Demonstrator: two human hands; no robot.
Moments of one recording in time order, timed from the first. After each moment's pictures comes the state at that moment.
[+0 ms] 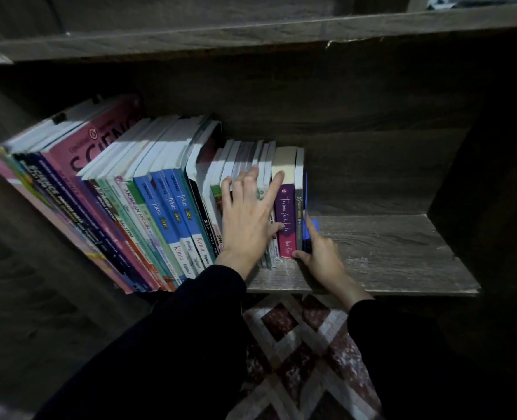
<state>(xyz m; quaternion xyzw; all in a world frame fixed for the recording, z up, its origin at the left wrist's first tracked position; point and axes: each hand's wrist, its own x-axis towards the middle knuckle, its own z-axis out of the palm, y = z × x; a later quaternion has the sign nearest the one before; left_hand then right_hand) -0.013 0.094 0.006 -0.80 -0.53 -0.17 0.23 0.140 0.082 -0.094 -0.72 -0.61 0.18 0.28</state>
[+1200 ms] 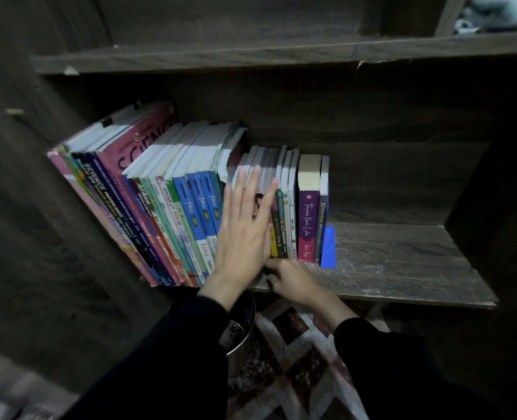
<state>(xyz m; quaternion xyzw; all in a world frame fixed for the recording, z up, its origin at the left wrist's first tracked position) -0.061 0.066 0.005 -0.79 -0.46 -0.33 0.23 0.061 0.060 -0.074 -0.60 -0.75 0.21 0.15</state>
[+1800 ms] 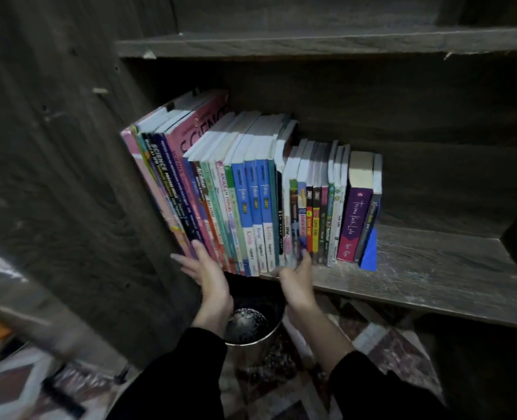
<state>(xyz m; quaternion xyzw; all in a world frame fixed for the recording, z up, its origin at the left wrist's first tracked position) -0.145 0.053 -0.052 -0.15 -0.63 -0.66 -0.39 -0.030 0.045 -0.089 -0.61 -0.32 0.53 0.49</state>
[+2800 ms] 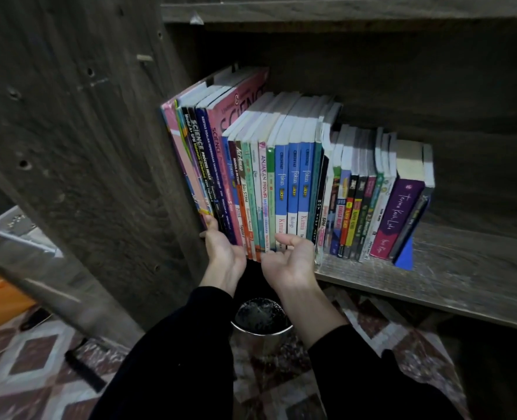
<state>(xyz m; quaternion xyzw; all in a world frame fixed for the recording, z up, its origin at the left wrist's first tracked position) -0.183 0.080 -0.042 -0.04 -0.41 -0.69 -0.59 -0.095 0.042 -0.020 -0.27 0.08 0.78 0.56</state>
